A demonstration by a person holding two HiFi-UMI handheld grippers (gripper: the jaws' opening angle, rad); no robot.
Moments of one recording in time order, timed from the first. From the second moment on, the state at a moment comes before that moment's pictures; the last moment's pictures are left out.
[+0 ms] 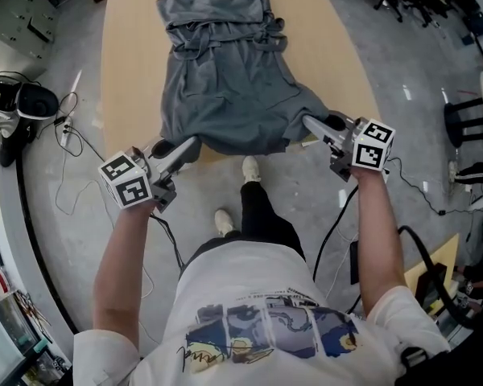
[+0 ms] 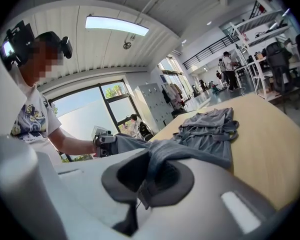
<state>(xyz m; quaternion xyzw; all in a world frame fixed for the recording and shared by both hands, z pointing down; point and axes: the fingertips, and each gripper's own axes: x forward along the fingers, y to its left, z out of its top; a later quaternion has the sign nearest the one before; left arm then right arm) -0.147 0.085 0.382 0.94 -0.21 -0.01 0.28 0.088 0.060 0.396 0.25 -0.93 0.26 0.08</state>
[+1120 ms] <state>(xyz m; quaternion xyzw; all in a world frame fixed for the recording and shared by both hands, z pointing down) -0.159 -0.134 0.332 0.92 -0.31 -0.03 0.25 0.088 -0.175 0.354 0.18 -0.96 0.20 0.09</state>
